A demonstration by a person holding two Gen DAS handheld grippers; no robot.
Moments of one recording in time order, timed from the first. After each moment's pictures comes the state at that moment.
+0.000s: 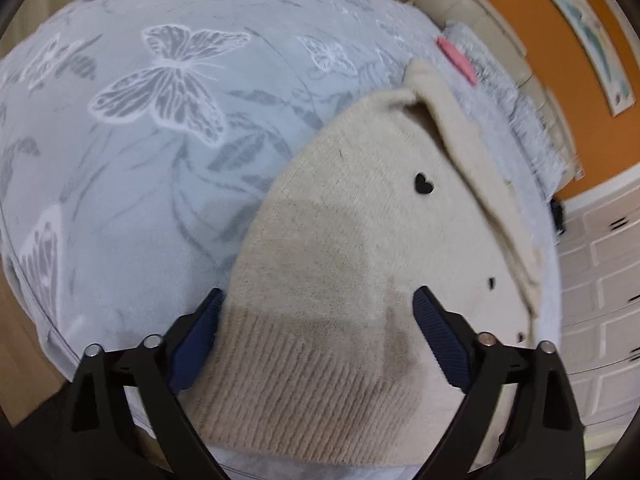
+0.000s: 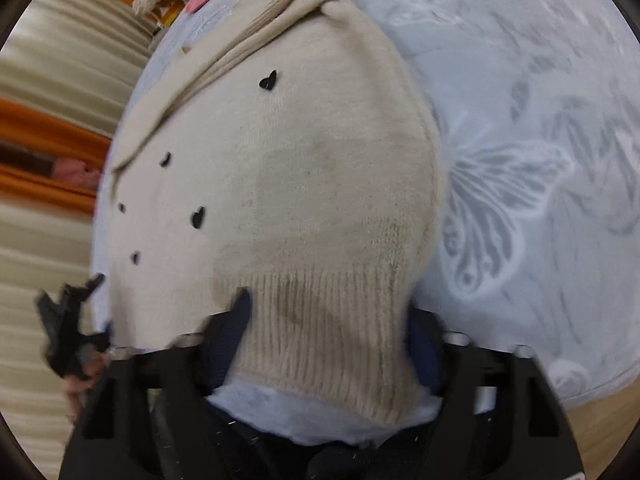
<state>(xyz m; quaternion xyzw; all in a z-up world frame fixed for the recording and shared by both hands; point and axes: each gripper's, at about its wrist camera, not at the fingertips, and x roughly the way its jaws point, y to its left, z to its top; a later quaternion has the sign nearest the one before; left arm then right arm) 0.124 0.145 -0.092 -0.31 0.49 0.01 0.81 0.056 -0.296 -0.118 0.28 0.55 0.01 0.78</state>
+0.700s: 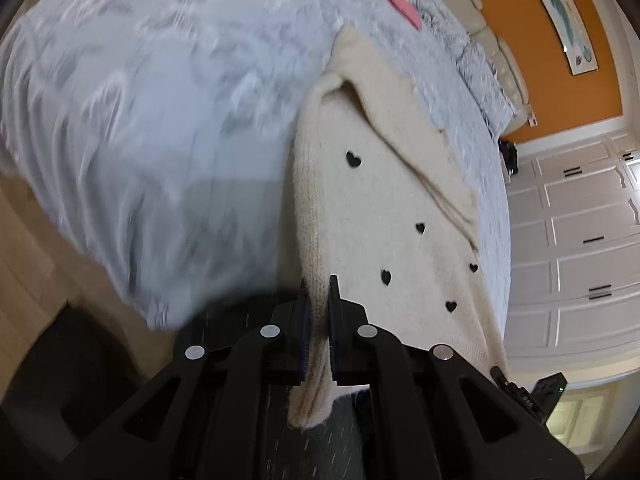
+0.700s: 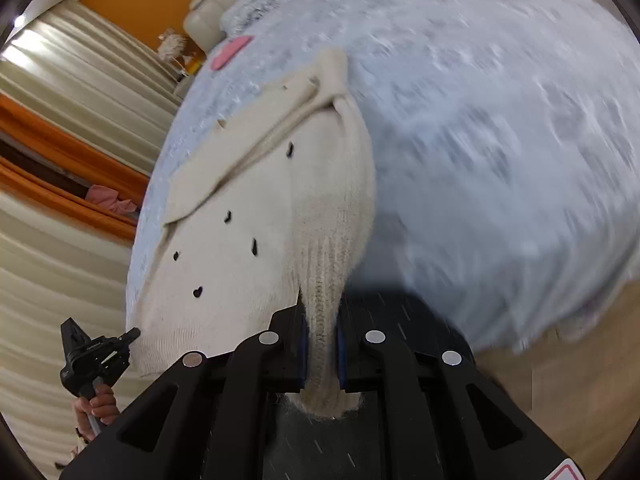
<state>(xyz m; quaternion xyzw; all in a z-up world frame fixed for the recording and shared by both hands) -0.020 0.134 -0.037 -0.33 0.55 -0.11 0.75 -0.111 -0.361 -0.033 0.33 0.47 0.01 0.82</state>
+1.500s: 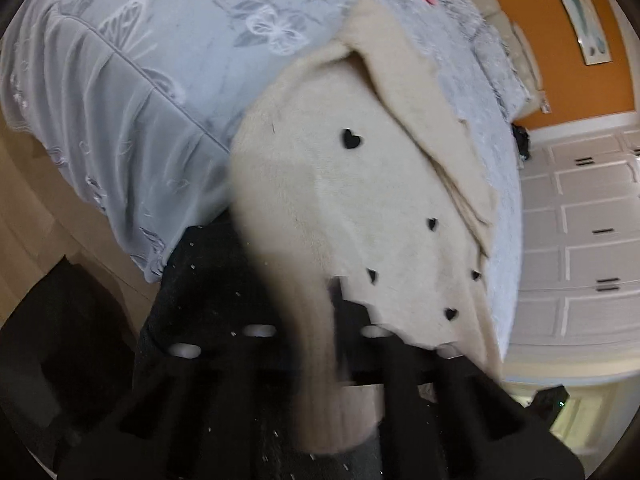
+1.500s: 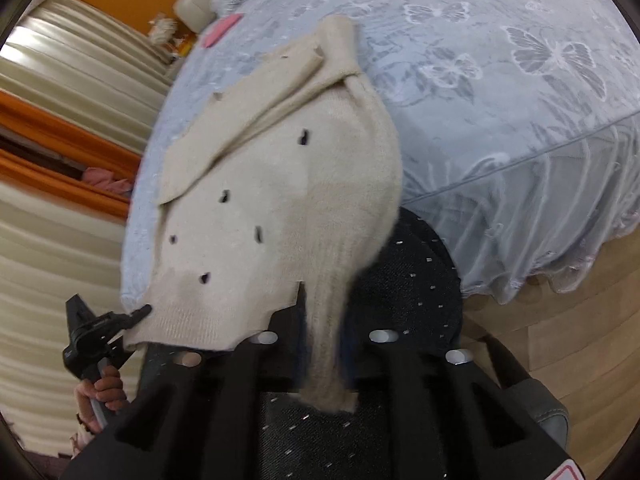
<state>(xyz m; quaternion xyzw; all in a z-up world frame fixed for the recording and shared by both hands) -0.058 0.103 -0.052 -0.34 0.58 -0.11 0.73 -0.169 -0.344 -0.037 0.33 0.49 0.02 0.81</state>
